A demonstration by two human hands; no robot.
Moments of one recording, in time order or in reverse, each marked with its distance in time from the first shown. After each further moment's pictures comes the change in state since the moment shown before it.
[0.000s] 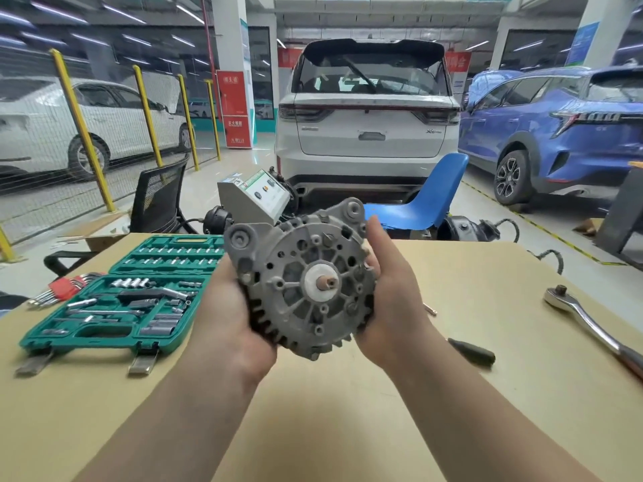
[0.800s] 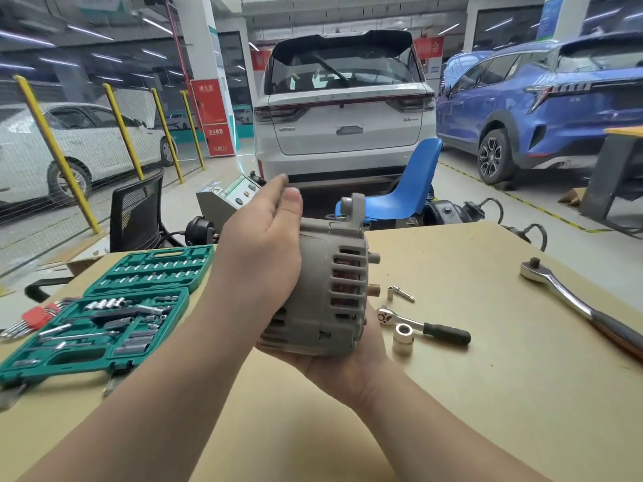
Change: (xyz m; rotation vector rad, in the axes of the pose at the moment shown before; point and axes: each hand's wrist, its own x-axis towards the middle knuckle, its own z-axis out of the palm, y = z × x) left_hand 0.010 -0.001 0.064 0.925 -0.006 0.631; right_hand -0.007 0.055 -0.044 0.622 -0.342 0.296
